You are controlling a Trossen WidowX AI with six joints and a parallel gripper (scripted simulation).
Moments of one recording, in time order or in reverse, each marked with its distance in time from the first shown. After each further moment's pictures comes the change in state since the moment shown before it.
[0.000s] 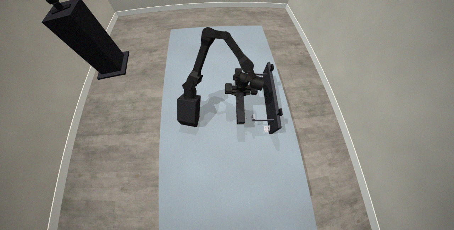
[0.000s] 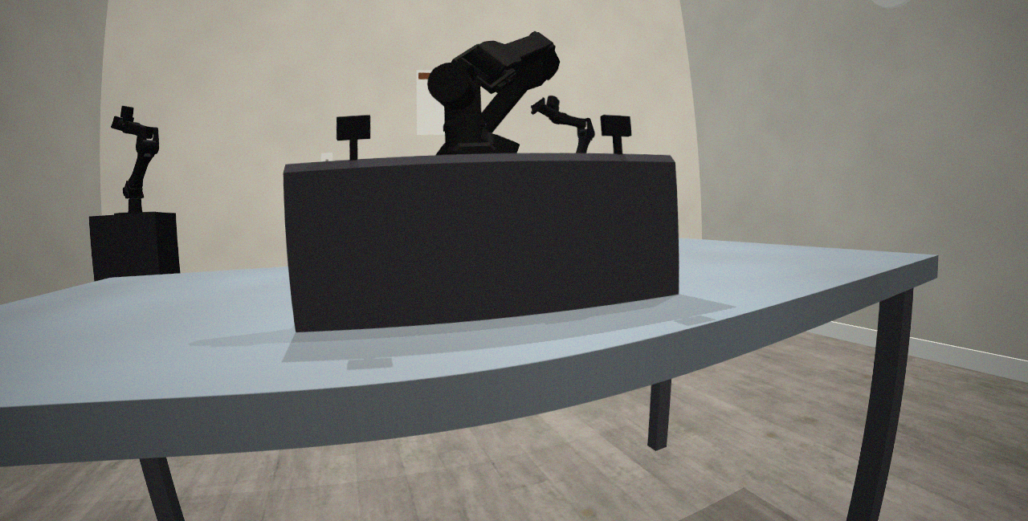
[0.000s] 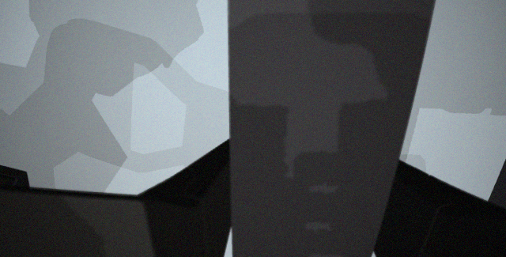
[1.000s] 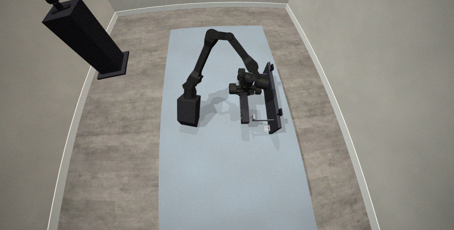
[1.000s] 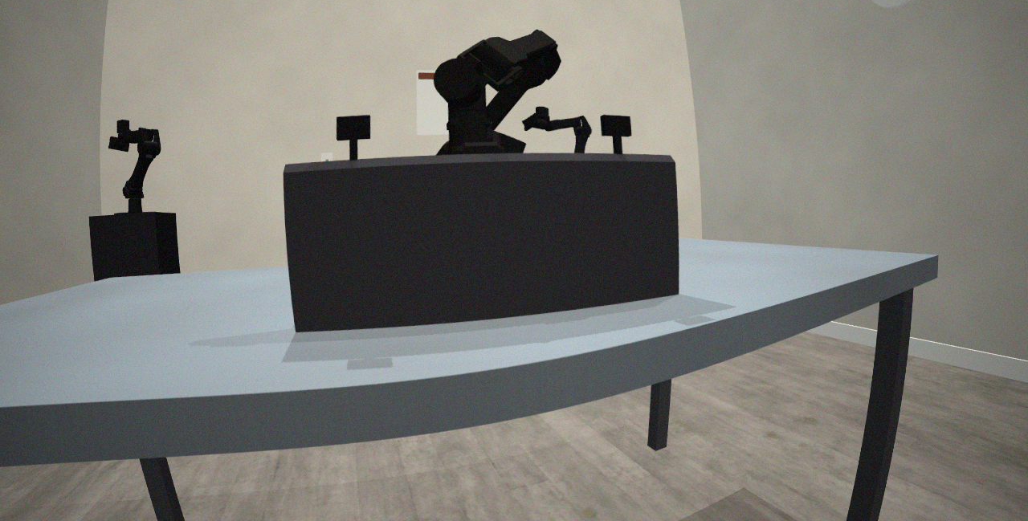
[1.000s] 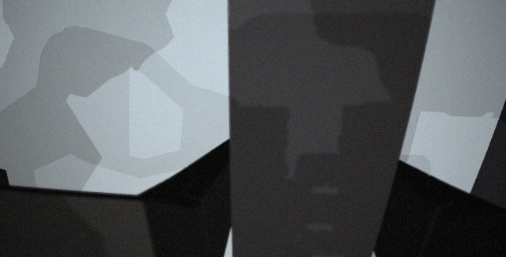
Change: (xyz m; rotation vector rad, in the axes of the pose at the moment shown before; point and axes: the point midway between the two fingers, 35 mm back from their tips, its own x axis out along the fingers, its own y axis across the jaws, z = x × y) arm 0.002 -0.025 0.003 -0.011 0.000 0.007
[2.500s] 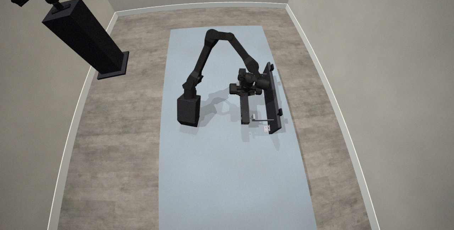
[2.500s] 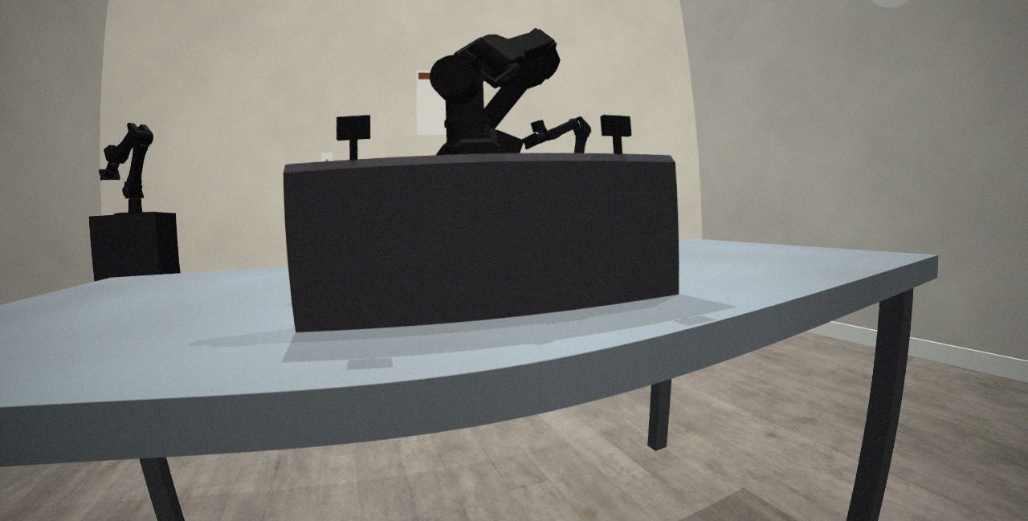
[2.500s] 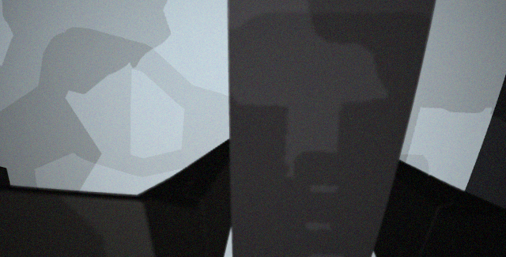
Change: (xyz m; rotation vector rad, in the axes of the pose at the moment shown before) arm -0.004 -0.002 -0.004 0.011 0.001 -0.005
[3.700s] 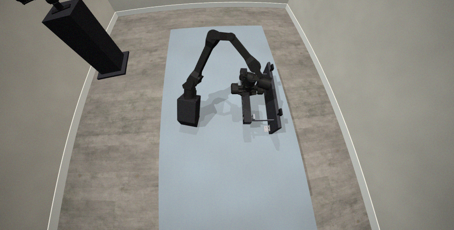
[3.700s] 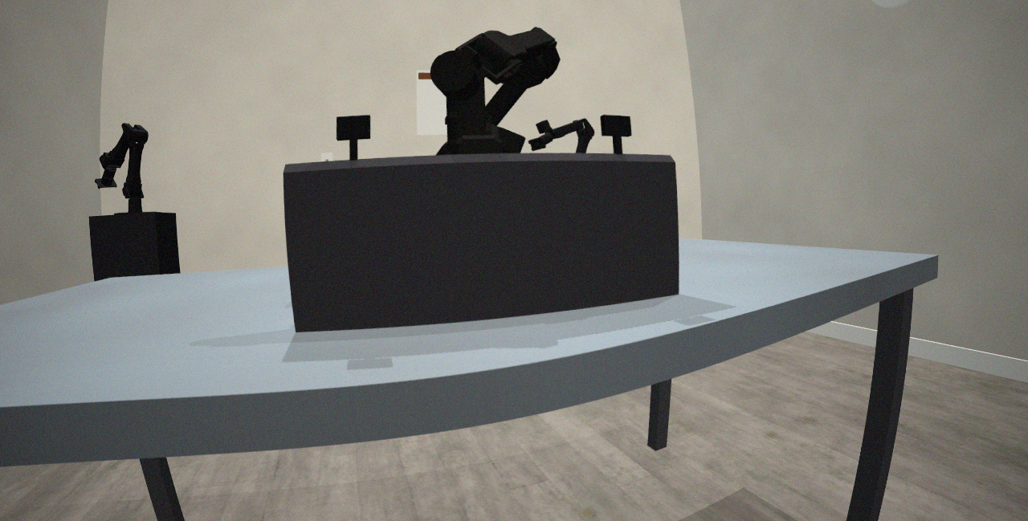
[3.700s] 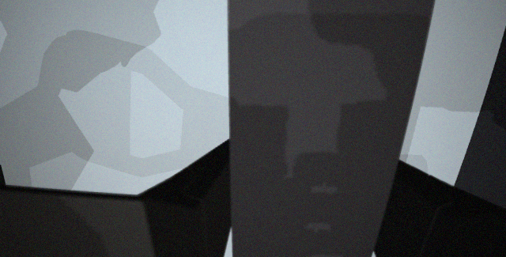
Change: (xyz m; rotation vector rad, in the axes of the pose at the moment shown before) arm -0.003 -0.009 0.000 -0.004 0.000 -0.001
